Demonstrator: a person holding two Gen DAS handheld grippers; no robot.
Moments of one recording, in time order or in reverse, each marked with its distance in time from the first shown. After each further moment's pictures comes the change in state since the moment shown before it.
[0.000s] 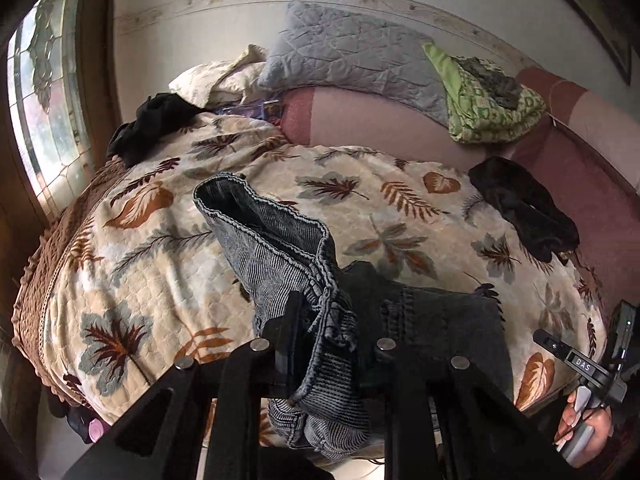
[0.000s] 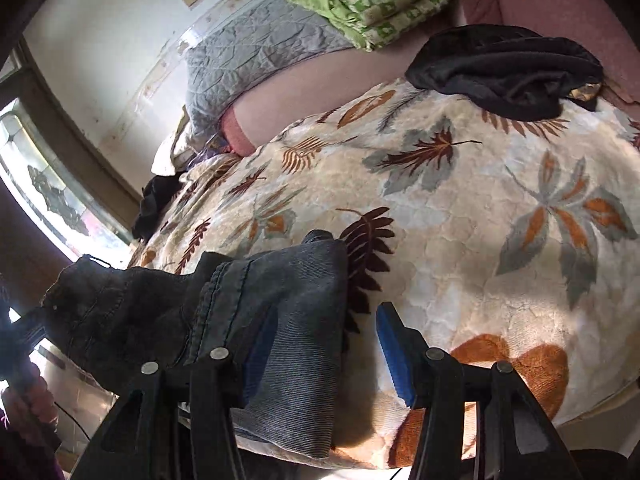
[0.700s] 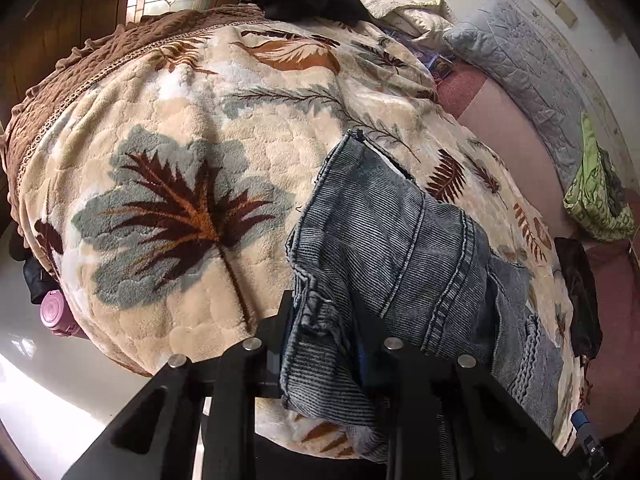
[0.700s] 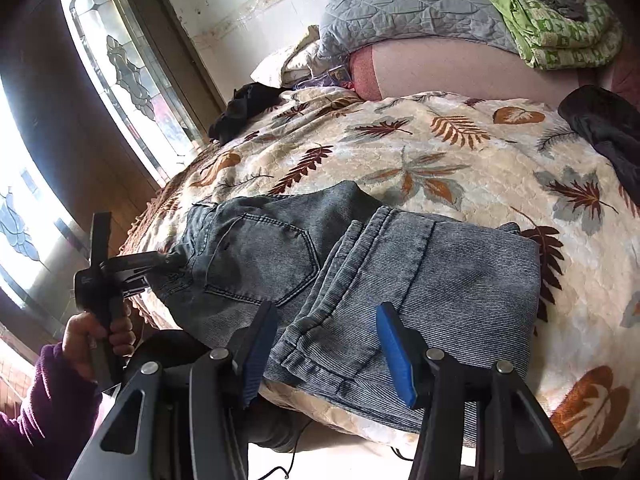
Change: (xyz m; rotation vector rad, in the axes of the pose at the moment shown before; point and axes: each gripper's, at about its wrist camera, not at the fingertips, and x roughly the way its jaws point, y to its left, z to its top) left arm 0.092 0.200 -0.097 -0.573 0.166 0.068; right arm 0.034 0.158 -0.042 -0.407 0.170 0.134
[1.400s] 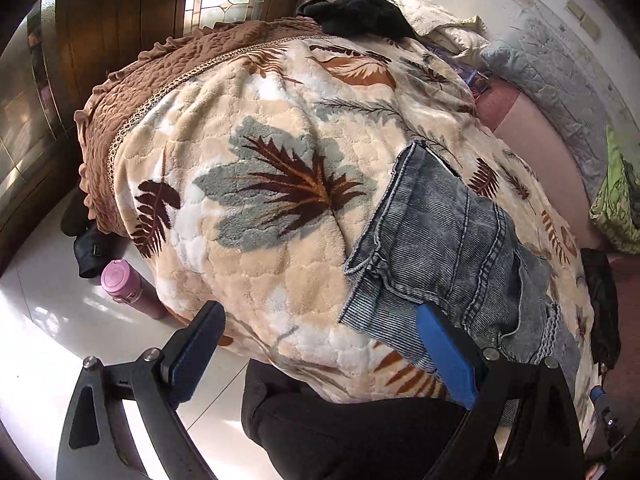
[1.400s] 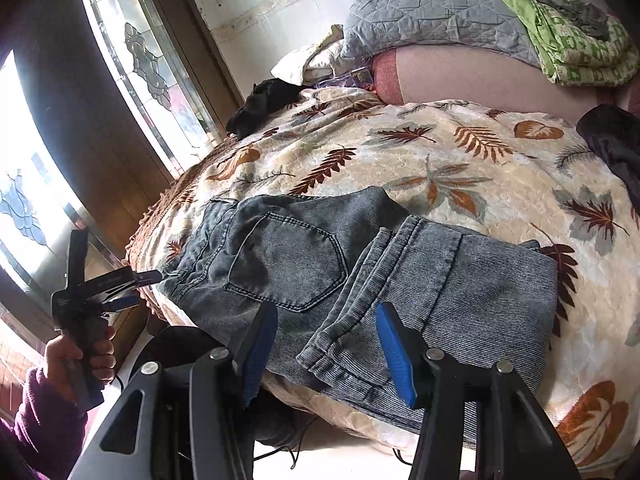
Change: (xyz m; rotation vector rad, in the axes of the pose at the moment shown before) left arm -0.060 0.036 -0.038 -0.057 -0.038 0.144; right arm 0.003 0.025 0.005 -0.065 0.010 0.030
